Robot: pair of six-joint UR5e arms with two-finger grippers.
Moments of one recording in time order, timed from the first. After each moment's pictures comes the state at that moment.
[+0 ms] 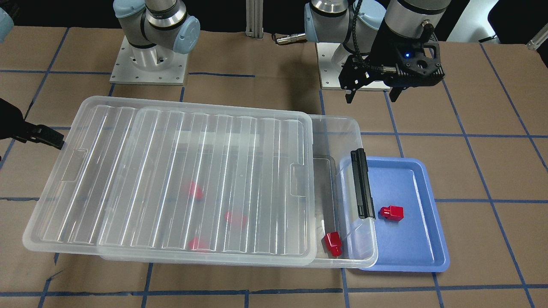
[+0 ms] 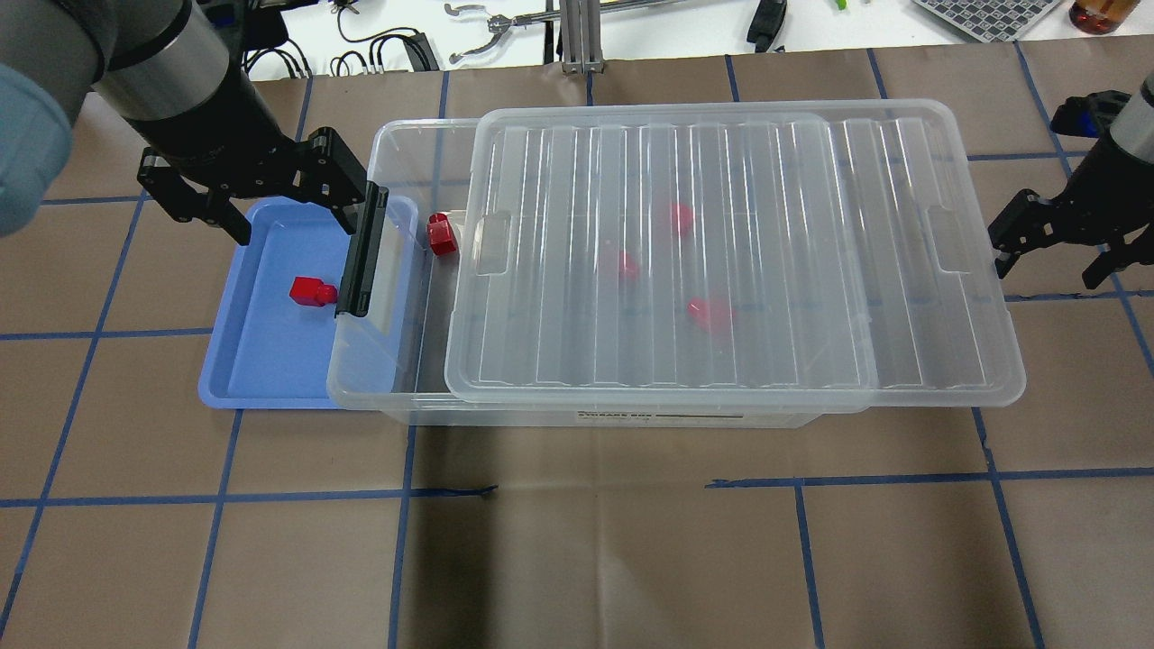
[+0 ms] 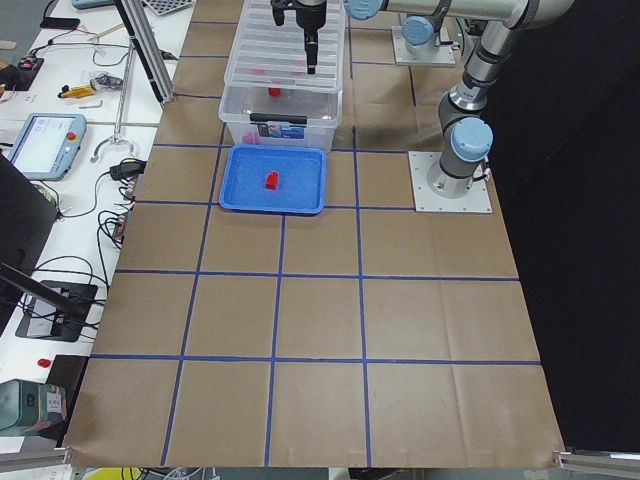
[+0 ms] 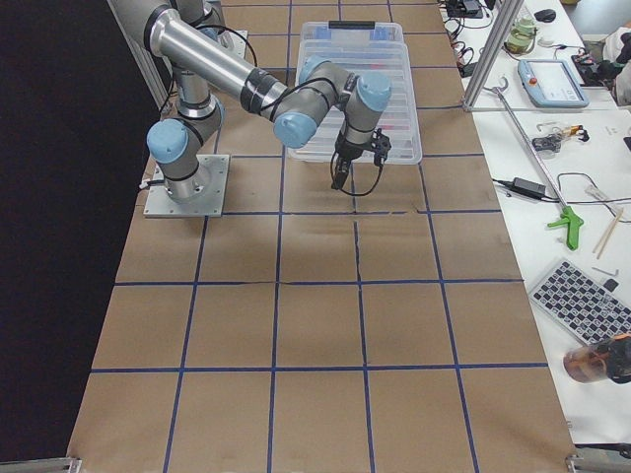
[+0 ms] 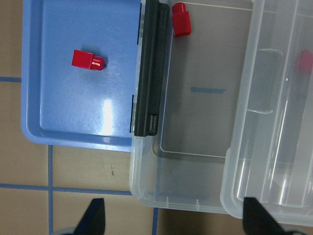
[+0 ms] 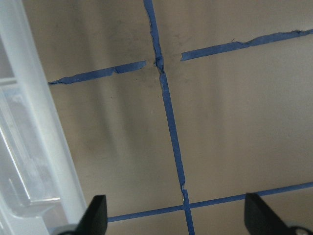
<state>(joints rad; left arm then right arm) -1.58 -1.52 -1.58 -1.61 1.57 -0.07 1.12 -1.42 1.73 -1.69 -1.63 -0.25</state>
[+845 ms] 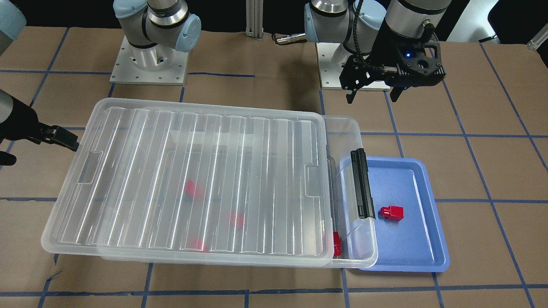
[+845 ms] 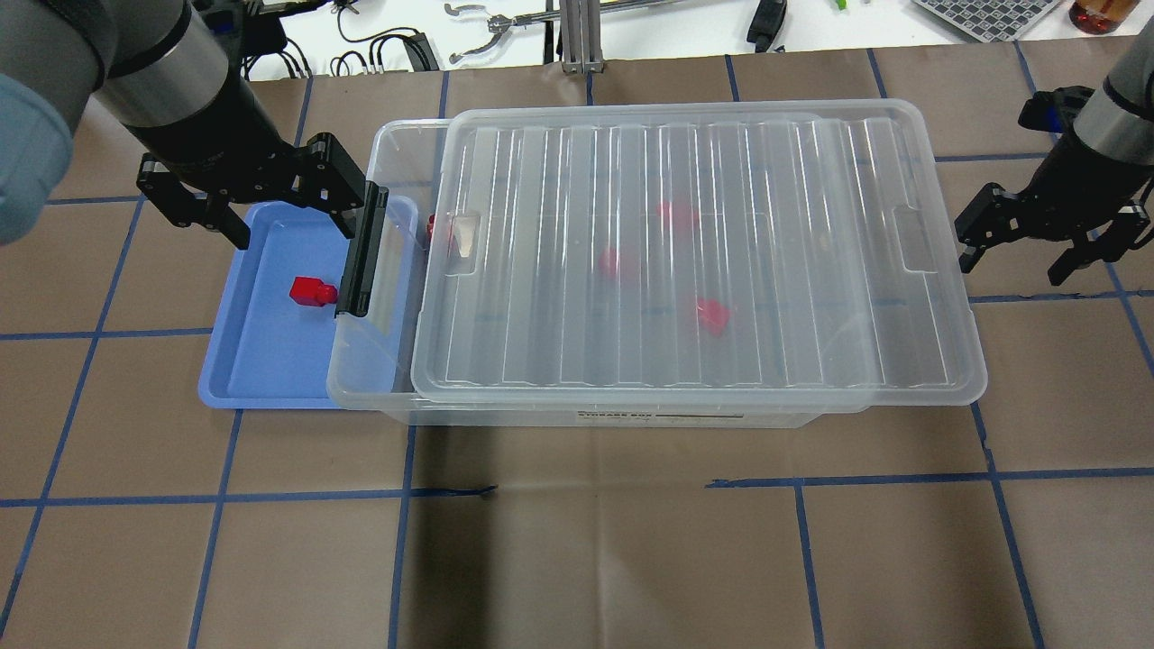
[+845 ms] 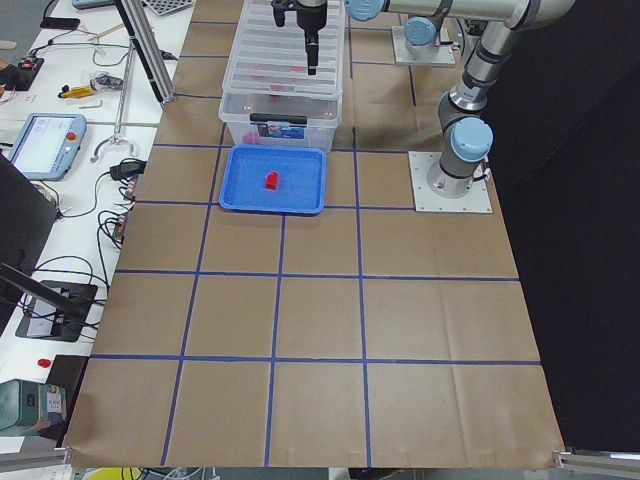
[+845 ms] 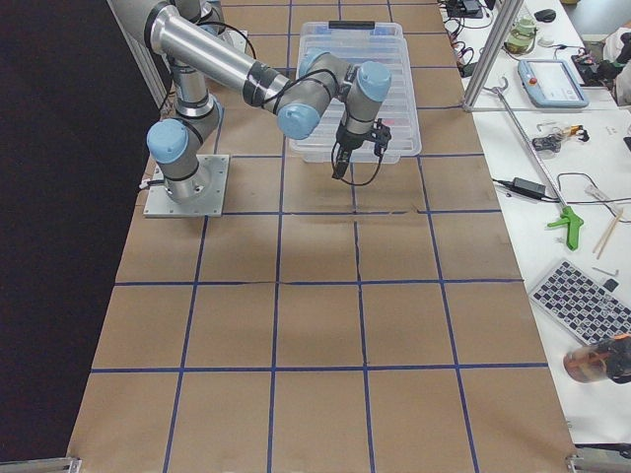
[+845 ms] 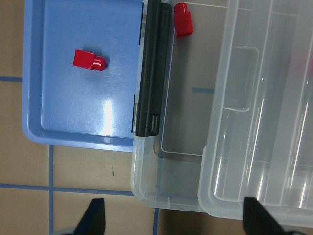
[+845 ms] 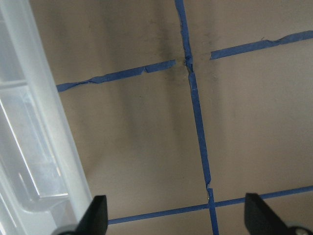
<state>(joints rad) -1.57 -1.52 -1.58 -1.60 1.57 -0.07 1.18 -1.43 1.73 -1.68 -1.60 -0.18</state>
